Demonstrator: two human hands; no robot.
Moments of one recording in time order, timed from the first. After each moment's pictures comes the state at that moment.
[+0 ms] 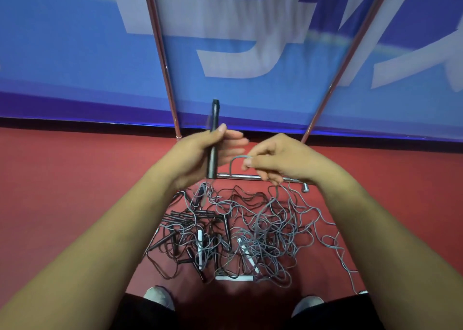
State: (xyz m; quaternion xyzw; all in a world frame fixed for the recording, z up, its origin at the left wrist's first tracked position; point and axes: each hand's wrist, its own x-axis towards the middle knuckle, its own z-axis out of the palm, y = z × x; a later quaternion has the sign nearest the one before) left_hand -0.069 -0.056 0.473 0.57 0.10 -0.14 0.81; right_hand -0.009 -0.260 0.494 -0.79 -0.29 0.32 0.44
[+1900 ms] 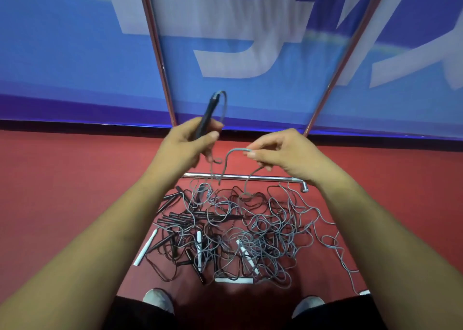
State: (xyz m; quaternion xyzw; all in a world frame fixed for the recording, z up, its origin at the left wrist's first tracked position) left_hand -0.076 -0.044 0.480 0.77 0.06 0.07 0.63; right_hand -0.008 -0.265 0.493 -0.79 -0.27 0.22 0.50
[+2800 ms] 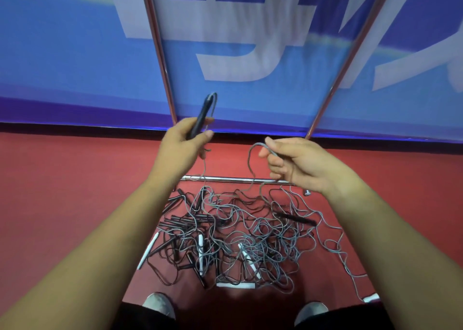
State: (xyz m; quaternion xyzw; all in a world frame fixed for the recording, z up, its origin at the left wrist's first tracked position) left_hand -0.065 -0.037 0.471 0.78 0.14 0.14 0.59; right_hand 0.004 -0.275 0.475 -0.58 -0.10 0.41 0.70
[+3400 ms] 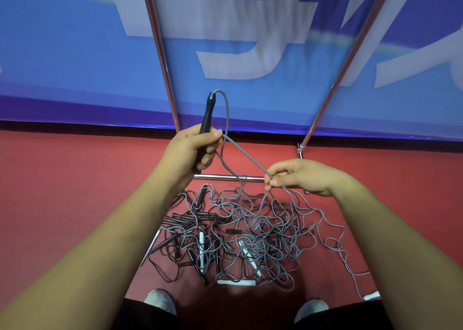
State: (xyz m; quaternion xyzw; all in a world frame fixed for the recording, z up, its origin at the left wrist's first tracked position) left_hand -0.067 -0.050 0.468 0.61 0.09 0.01 0.79; right_hand 0.024 -0.307 0.424 -0.74 -0.22 0.45 0.45
